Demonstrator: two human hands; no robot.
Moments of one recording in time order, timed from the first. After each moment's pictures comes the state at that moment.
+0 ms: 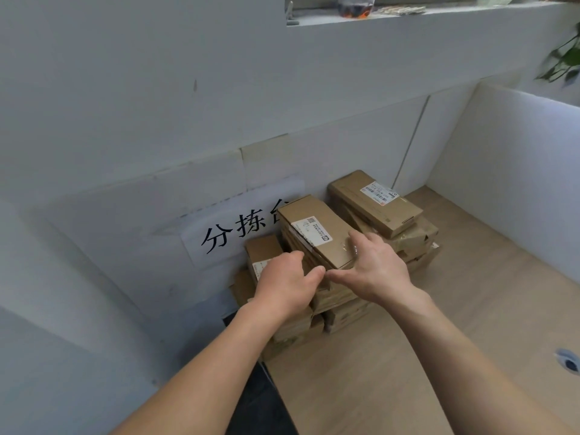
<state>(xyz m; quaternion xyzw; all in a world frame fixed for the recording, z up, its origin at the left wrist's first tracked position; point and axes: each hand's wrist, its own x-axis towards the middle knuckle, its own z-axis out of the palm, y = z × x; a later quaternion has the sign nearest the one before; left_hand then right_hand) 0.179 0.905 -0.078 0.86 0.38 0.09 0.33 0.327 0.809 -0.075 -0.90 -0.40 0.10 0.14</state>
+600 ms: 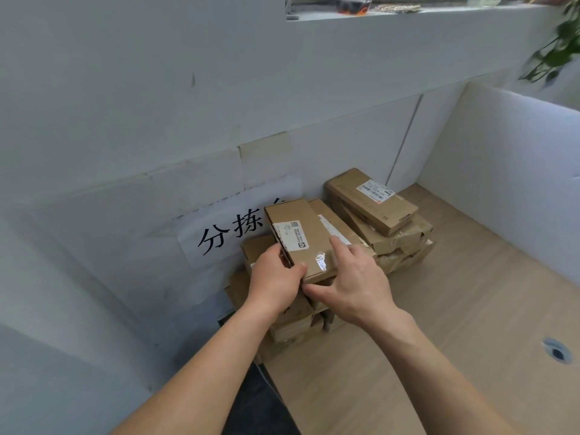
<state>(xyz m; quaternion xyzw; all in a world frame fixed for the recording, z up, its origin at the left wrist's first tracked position) 0.171 0.920 -0.094 0.68 0.42 0.20 0.57 0.276 0.809 -0.080 -0.89 -0.41 0.09 0.19</state>
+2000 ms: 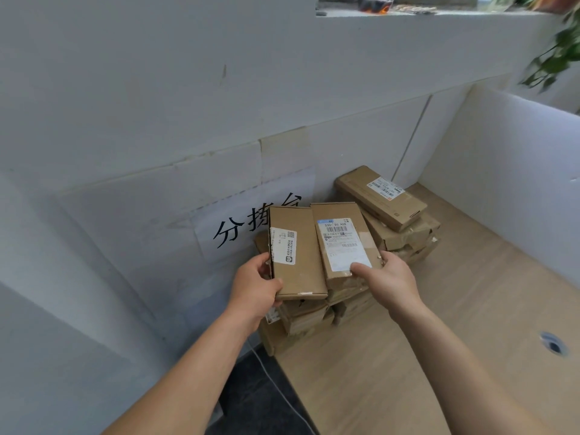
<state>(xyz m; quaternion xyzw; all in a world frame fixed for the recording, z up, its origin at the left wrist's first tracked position) 0.112 0.949 -0.125 0.59 0.43 0.20 0.65 0.293 0.802 -0.102 -0.88 -0.13 0.21 0.40</state>
